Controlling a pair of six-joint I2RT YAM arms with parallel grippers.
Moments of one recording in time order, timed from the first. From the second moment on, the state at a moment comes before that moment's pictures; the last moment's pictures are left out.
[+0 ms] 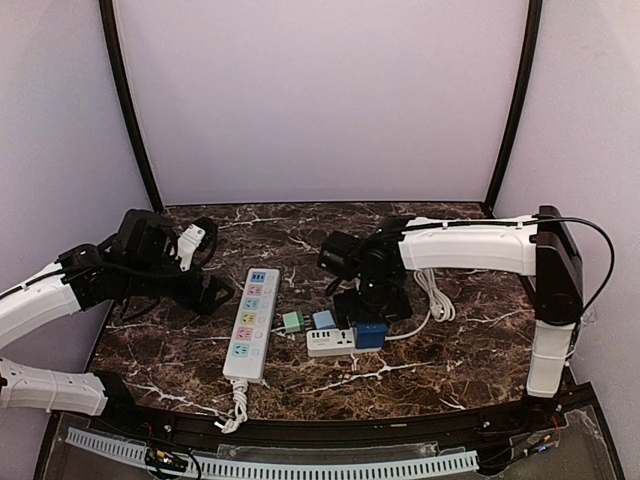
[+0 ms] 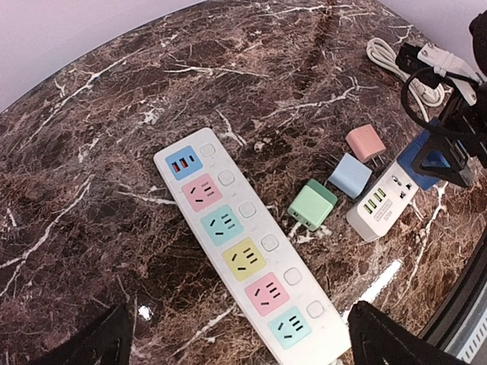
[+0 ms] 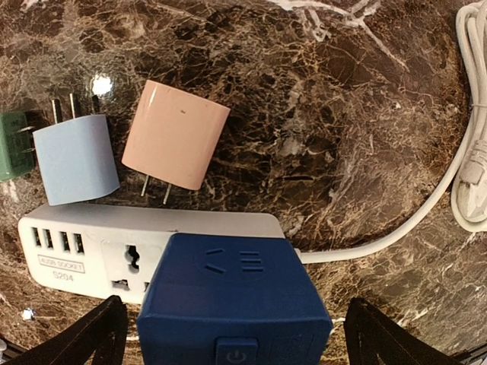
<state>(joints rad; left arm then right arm) -0.70 0.96 0.85 -0.62 -0.06 -0.10 1.03 1.93 1.55 -1.10 0.19 0.87</state>
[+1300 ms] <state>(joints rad) -0.70 0.97 0.87 -0.66 0.04 -0.12 0.87 2.20 1.92 -1.20 -0.05 0.84</state>
